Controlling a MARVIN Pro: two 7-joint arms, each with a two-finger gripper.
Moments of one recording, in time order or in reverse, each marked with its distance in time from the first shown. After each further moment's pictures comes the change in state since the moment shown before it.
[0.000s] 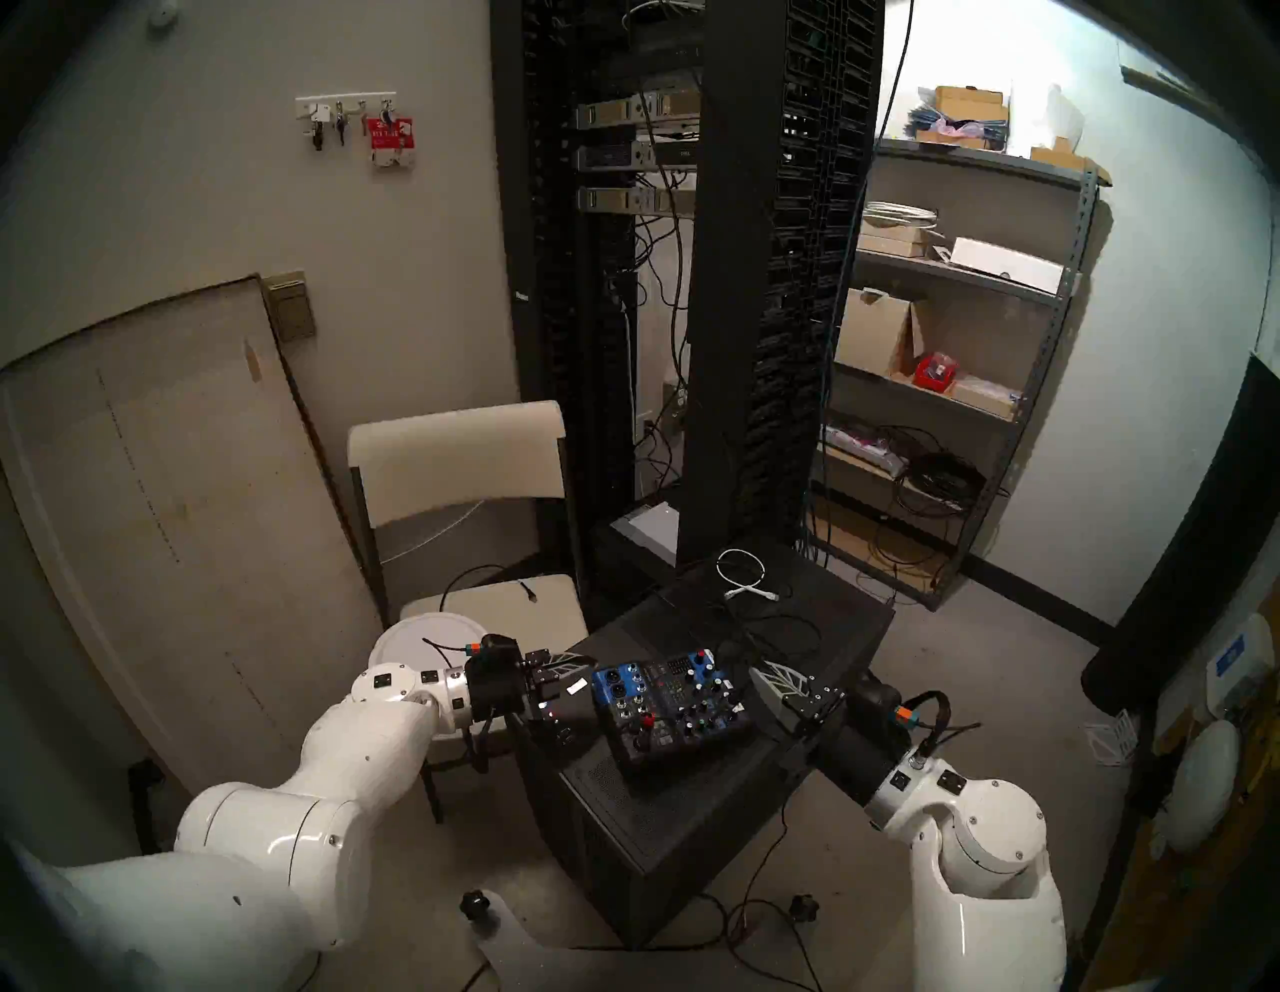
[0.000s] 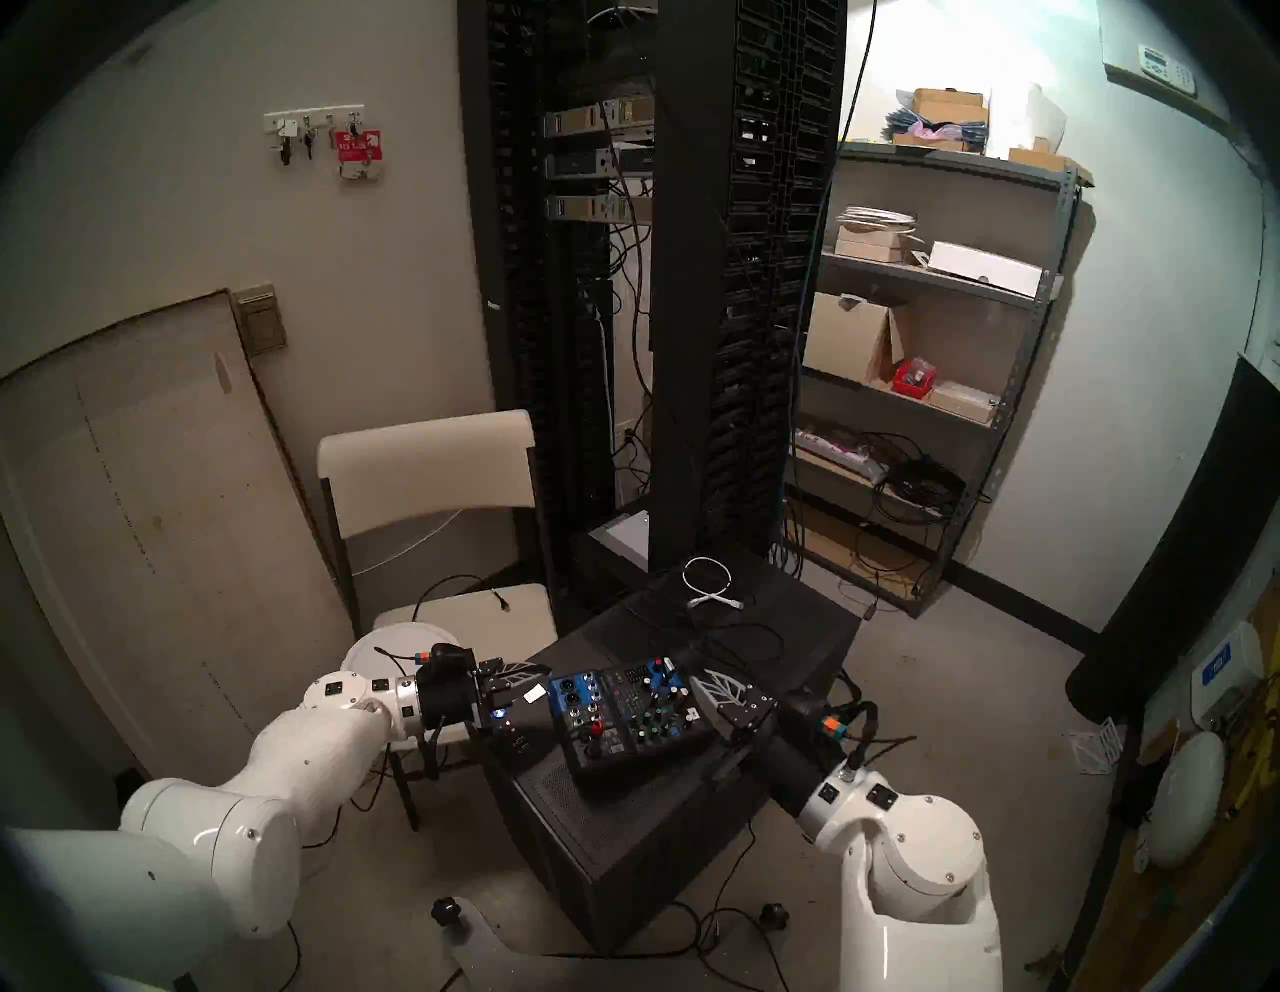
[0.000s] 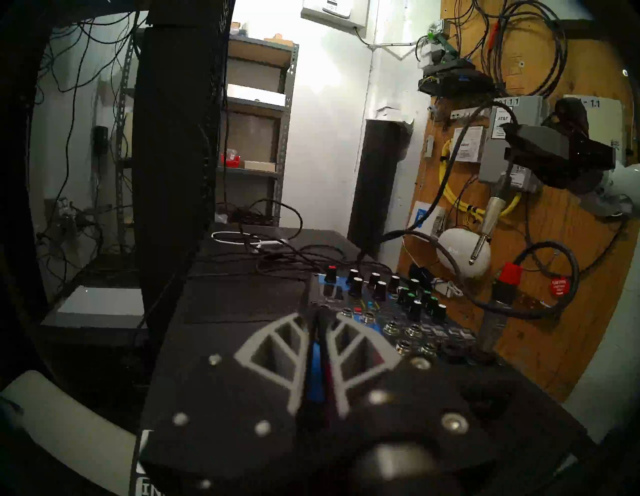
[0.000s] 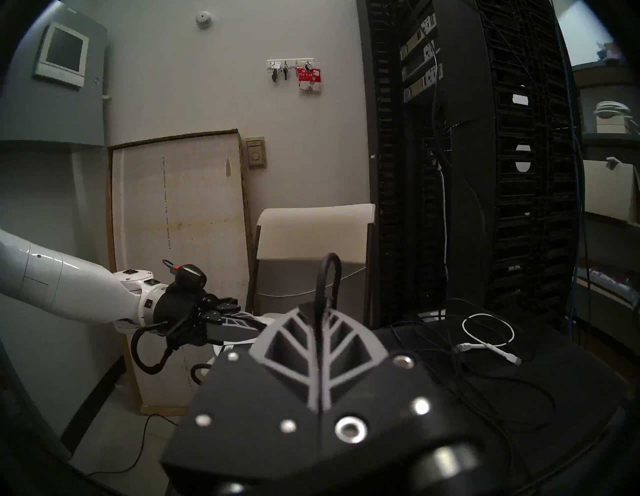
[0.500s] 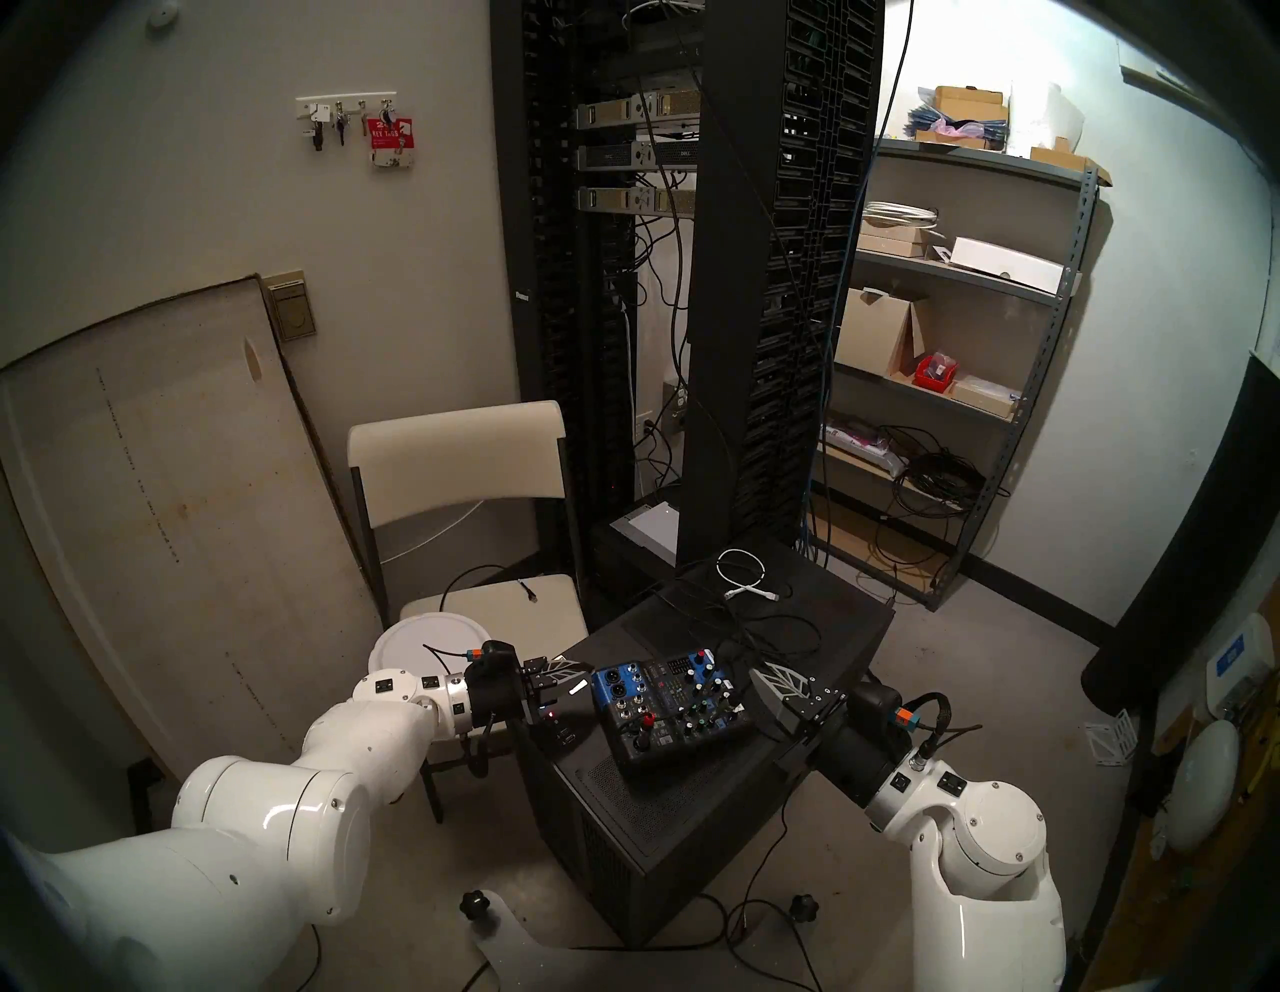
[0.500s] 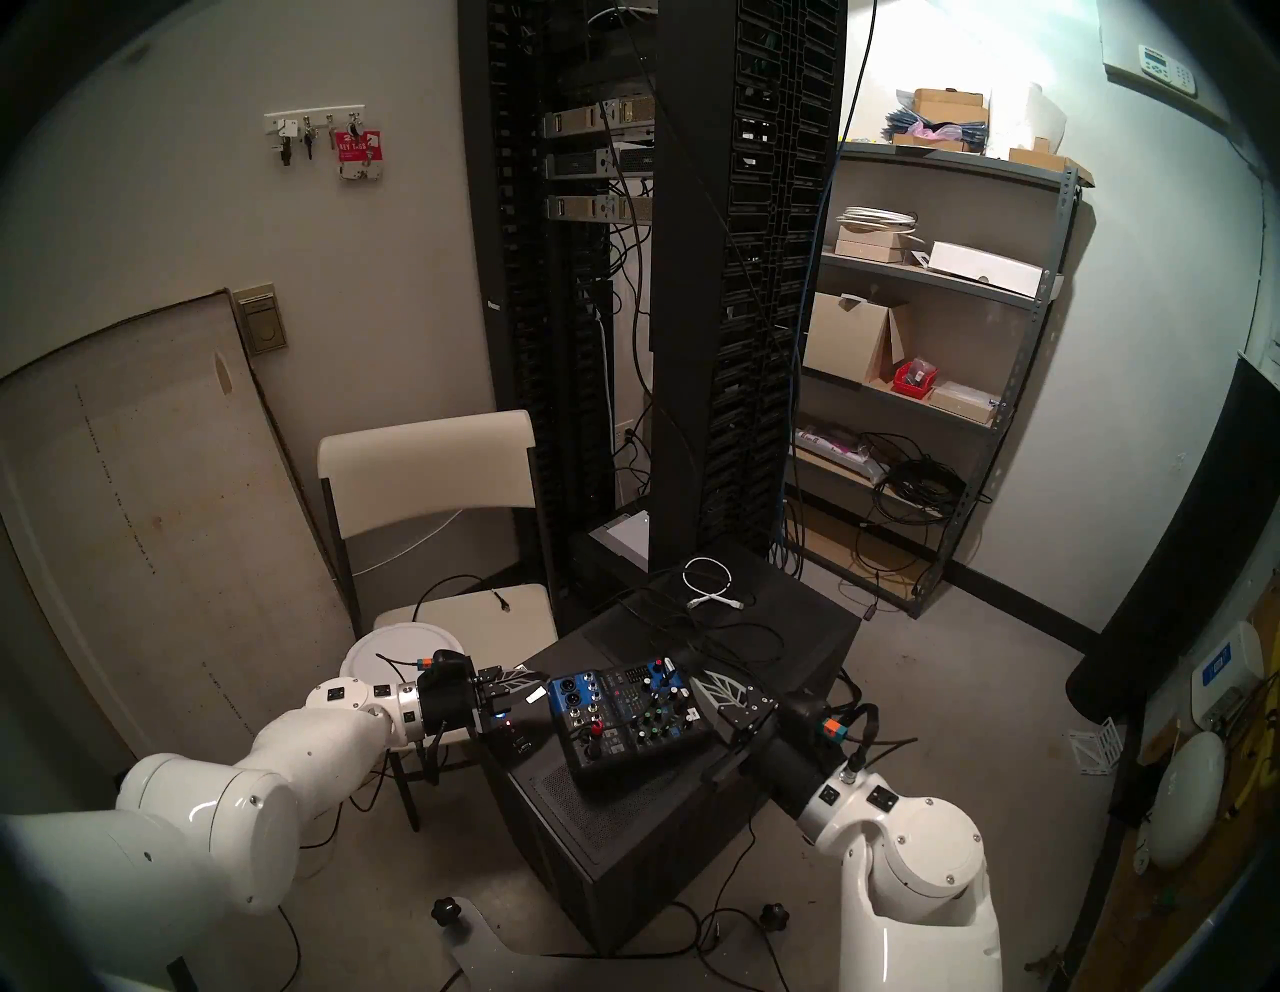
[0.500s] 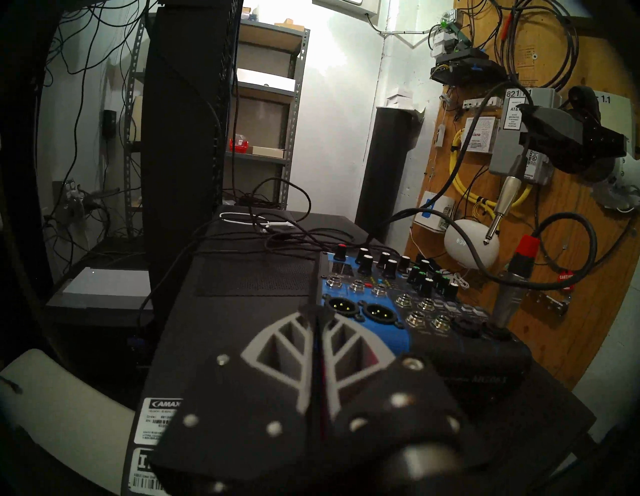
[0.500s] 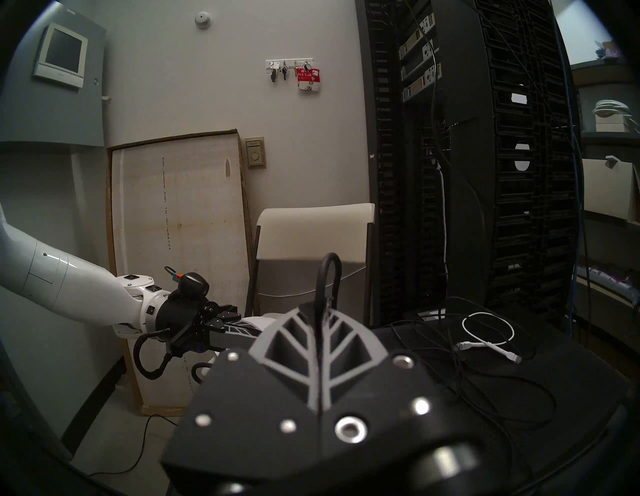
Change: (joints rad) left arm -0.063 0.002 0.021 0.143 0.034 -0.057 0.043; right arm -0.004 -0.005 0.005 -0.001 0.000 -0.001 0.003
